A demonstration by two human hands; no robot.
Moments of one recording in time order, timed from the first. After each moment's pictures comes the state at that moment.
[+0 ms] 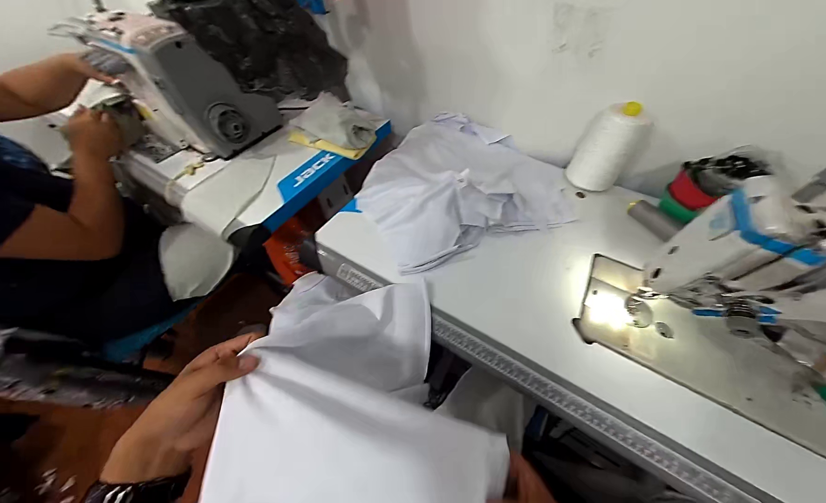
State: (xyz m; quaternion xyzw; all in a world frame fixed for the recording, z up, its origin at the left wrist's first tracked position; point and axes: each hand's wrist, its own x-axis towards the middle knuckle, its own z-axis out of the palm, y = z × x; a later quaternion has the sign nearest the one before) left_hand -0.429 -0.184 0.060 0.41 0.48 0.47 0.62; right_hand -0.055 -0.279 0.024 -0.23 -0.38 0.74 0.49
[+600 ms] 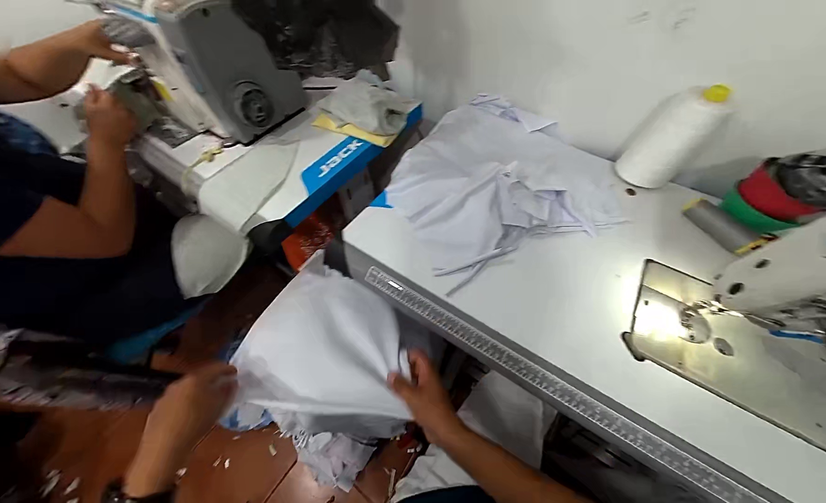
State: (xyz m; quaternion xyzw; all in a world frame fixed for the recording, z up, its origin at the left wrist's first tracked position) left_hand -0.537 -0.170 -0.016 0.55 0.80 0.12 0.23; right_hand -0.189 -0.152 -0.098 -0.53 -0.45 0.64 0.34
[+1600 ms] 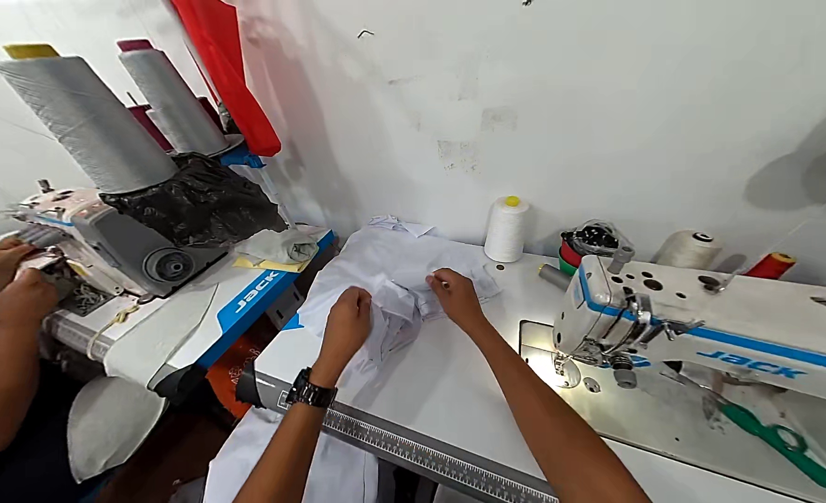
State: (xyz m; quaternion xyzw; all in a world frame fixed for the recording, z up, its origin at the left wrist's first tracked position) left_hand -0.203 0.064 0.082 0.75 0.55 0.32 0.19; right_hand 0.041 0.083 0.045 -0.53 -0.68 0.16 0.49
